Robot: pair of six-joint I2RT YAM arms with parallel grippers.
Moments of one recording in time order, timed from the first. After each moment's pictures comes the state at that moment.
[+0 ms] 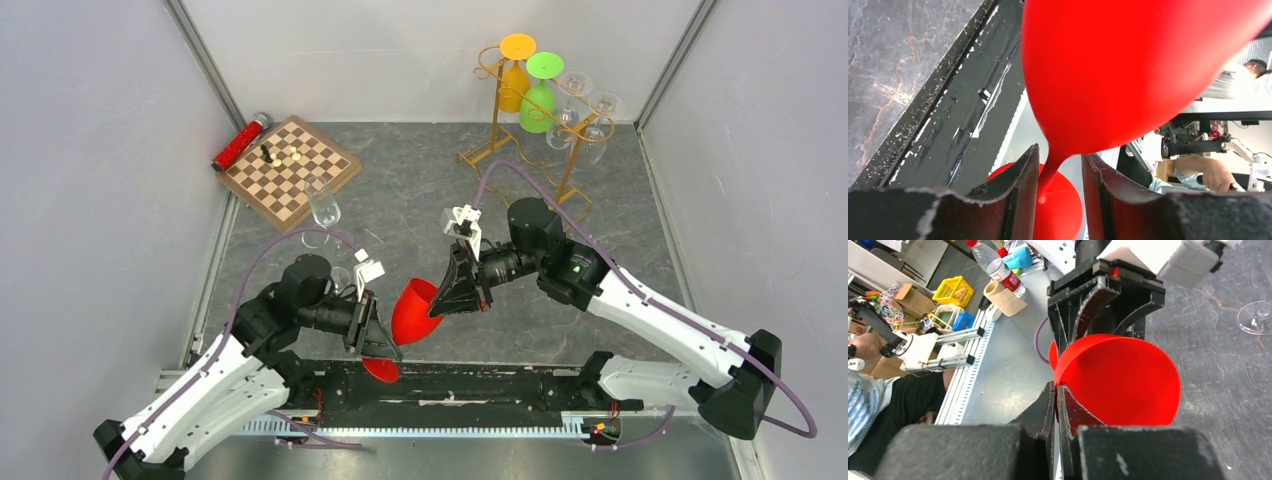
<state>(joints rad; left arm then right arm) -0.70 0.61 0.62 -0.61 0.88 -0.57 0.86 1.11 1.00 -0.15 -0.97 0.27</state>
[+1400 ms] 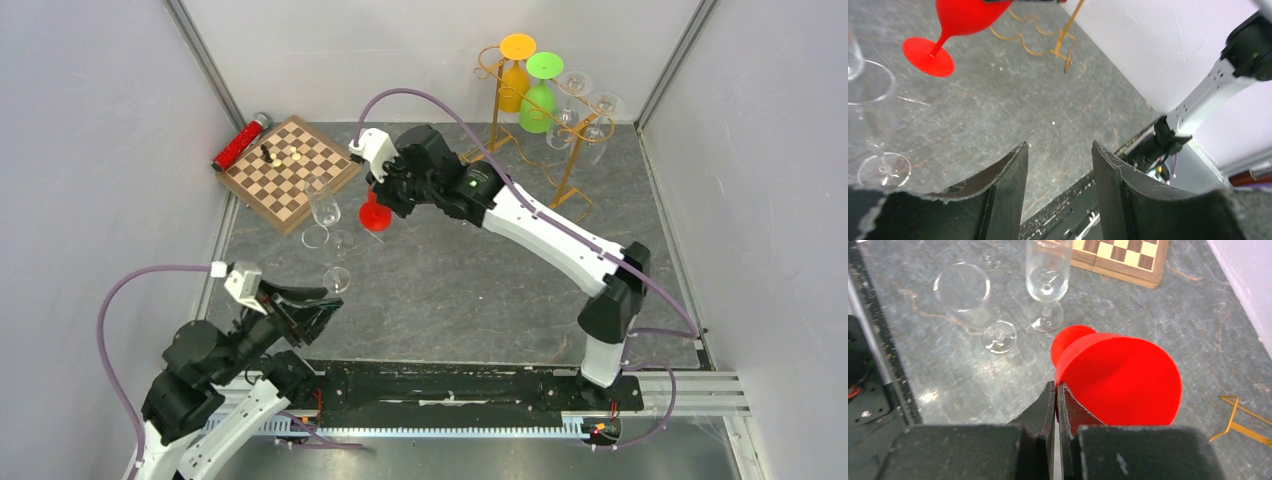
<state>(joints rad) -0.70 0.12 0.78 -0.71 0.07 -0.47 0.91 1.79 1.88 -0.61 -0.14 -0.19</state>
